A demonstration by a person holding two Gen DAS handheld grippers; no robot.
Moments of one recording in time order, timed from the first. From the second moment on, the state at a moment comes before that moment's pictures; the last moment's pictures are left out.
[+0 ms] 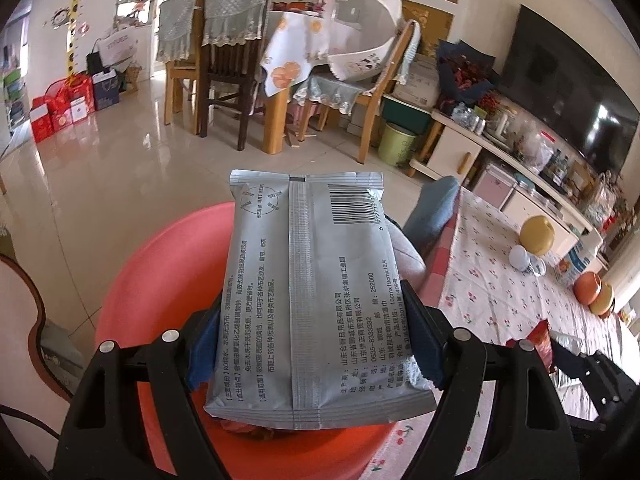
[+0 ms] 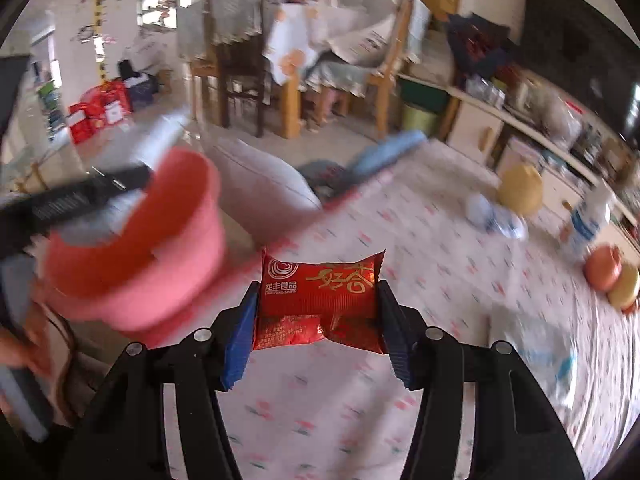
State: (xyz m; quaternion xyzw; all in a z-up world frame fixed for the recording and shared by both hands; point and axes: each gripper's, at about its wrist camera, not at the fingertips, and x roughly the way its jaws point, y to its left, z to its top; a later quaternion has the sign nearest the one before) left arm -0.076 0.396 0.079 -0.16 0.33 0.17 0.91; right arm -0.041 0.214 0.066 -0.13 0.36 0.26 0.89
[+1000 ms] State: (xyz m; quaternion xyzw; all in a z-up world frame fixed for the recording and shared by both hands) left arm -0.094 0.455 0.072 -0.23 0.31 0.24 0.89; right arm -0.065 0.323 0.063 -0.19 0.33 0.34 0.86
